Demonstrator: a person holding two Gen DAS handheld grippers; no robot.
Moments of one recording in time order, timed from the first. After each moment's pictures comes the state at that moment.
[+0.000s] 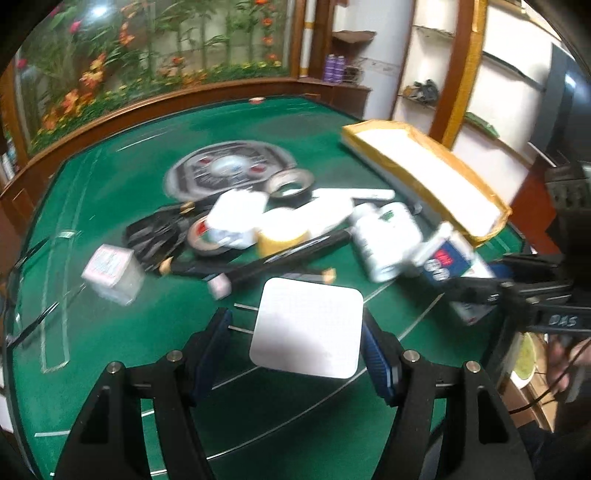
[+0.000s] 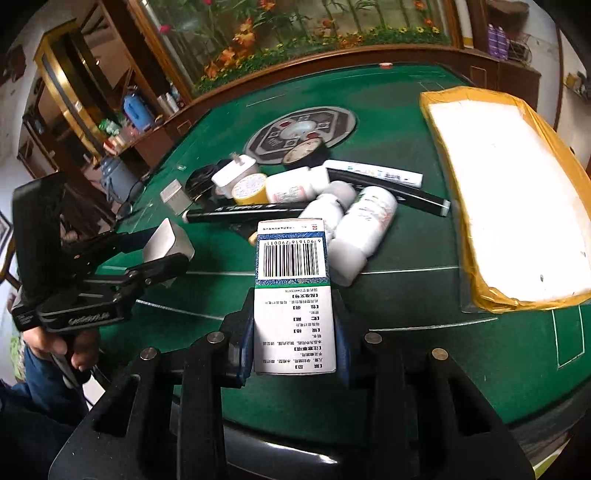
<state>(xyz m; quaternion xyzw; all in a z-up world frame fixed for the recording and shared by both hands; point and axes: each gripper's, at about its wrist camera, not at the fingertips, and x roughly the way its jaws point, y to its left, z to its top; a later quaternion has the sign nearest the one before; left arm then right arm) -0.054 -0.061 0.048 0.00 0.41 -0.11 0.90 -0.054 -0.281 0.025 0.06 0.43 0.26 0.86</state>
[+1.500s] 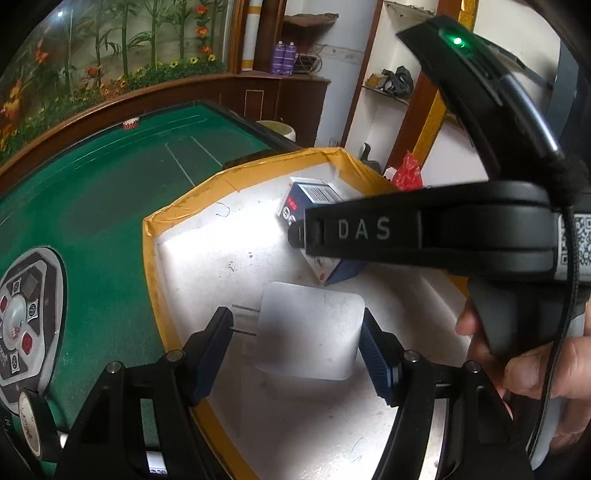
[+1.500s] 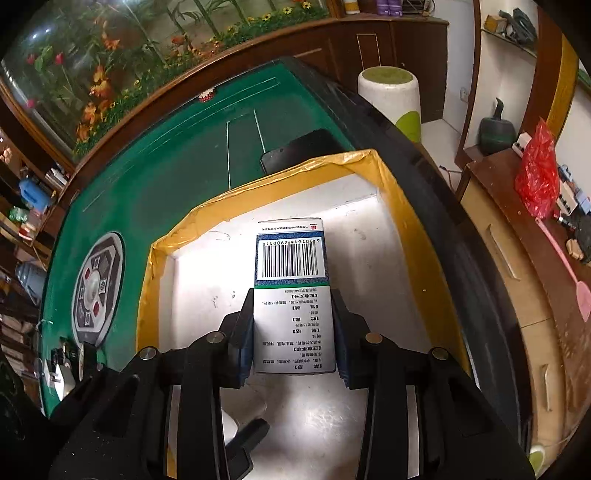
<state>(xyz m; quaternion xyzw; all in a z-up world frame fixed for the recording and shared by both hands) 0.158 -0.263 0.036 0.00 0.43 -0.17 0.89 0.211 -0.455 0.026 0.13 0.49 0.09 0.86</state>
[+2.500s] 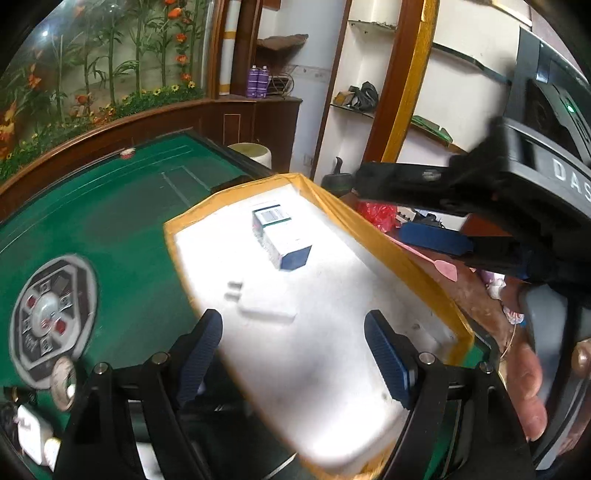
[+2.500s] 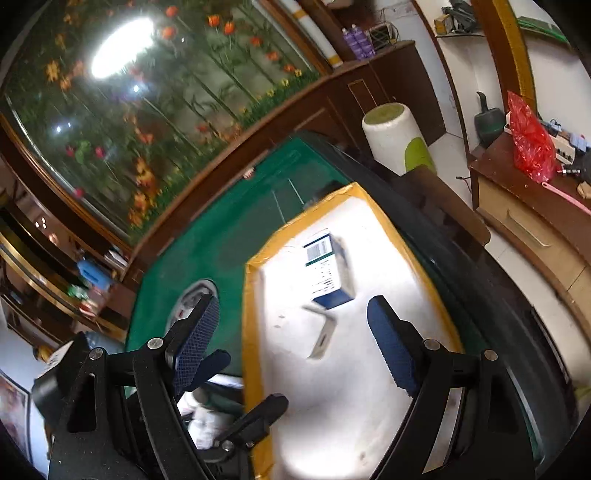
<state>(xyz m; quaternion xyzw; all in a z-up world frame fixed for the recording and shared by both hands) 0.092 -0.249 0.080 0.01 0.39 -0.21 0.90 0.082 -0.481 0.088 0.29 0.35 0.12 0.88</state>
